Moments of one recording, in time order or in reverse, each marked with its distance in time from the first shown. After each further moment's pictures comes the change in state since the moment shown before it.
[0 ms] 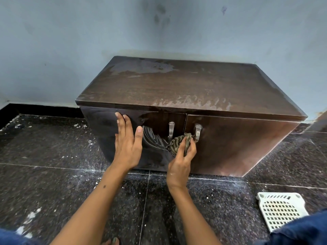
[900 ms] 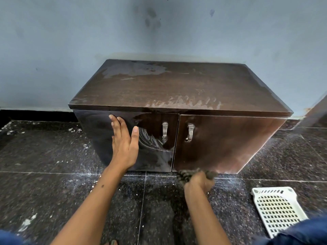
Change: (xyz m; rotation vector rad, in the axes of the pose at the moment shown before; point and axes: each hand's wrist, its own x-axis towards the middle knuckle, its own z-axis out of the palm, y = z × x) left_hand -0.001 0.012 0.002 -0.014 -0.018 -0.041; right_hand 0.017 0.021 -0.052 0.597 0.457 1.525
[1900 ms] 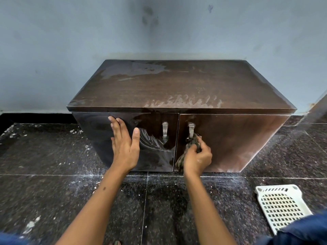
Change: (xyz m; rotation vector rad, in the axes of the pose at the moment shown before) left_hand 0.000 -0.003 0.005 0.011 0.014 0.016; right_hand -0.038 -0.028 0.024 -0.214 -0.267 -0.626
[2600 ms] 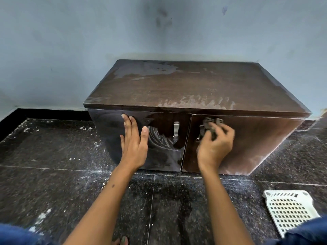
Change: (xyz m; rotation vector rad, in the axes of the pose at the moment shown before) left_hand -0.002 -0.005 -0.011 -0.008 -0.025 0.004; right_hand 0.011 -0.027 -0.002 -0.157 0.021 -0.616
